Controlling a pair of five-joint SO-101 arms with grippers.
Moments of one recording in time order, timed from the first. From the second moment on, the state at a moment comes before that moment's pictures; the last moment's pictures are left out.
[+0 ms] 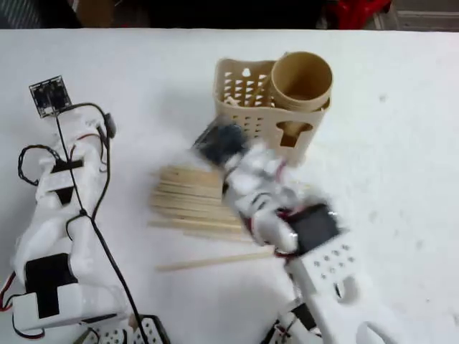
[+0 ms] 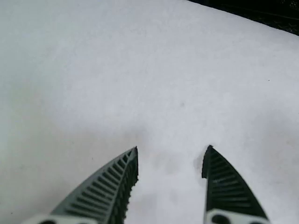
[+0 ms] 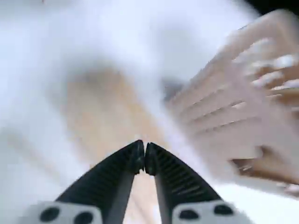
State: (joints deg) left arm -21.1 -4.0 44.9 7.0 8.6; right arm -34.3 -45.0 36.1 70.7 32.3
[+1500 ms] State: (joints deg) left arm -21.1 -4.0 44.9 7.0 8.6; right arm -53.5 -26.2 67.2 45.5 46.6
